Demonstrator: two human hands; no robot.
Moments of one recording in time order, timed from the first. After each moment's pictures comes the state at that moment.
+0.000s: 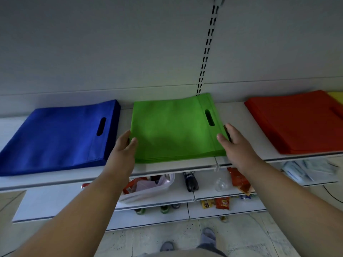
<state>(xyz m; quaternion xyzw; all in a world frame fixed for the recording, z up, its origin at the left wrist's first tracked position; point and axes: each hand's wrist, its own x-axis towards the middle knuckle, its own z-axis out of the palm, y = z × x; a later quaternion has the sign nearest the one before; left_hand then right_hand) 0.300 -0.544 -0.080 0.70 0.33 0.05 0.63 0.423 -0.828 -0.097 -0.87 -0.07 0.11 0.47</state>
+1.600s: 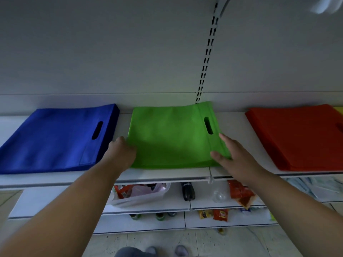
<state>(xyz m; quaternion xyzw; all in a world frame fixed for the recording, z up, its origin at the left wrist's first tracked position) 0.346 -0.543 -0.065 0.86 0.39 -0.05 0.32 0.434 -0.851 -0.082 -0.91 -0.18 0.16 0.34</state>
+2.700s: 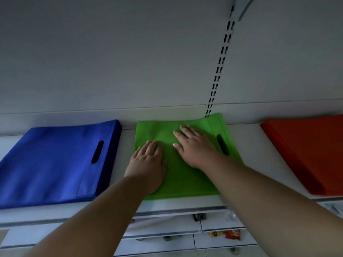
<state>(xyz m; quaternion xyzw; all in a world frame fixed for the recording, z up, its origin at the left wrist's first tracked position) 0.395 -0.543 -0.108 0.99 0.08 -0.03 0.08 0.517 -0.690 -0.116 -0.93 -0.35 0.07 0.02</state>
